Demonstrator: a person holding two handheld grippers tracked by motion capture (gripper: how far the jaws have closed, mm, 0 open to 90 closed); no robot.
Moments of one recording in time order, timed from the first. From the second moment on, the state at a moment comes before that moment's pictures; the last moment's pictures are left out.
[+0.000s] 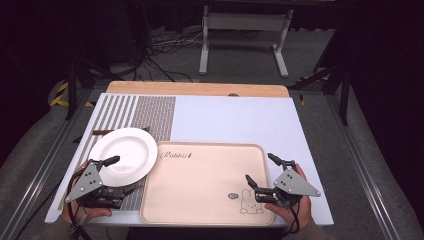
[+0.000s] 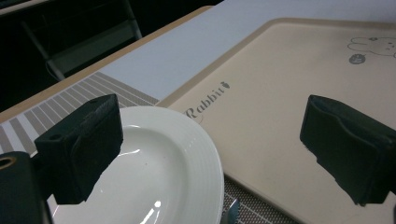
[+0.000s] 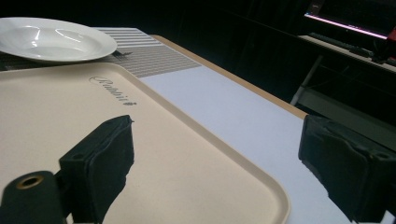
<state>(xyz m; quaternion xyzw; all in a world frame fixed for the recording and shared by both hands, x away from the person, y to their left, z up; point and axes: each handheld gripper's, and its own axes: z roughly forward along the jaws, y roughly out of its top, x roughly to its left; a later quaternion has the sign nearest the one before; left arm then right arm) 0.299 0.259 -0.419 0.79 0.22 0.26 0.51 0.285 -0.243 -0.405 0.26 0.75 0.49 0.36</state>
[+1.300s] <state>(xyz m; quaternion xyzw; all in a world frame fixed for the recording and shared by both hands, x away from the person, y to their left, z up) 0.285 0.354 -0.434 0.82 0.30 0.25 0.42 0.307 -0.238 -0.395 0.25 0.75 0.50 0.36</state>
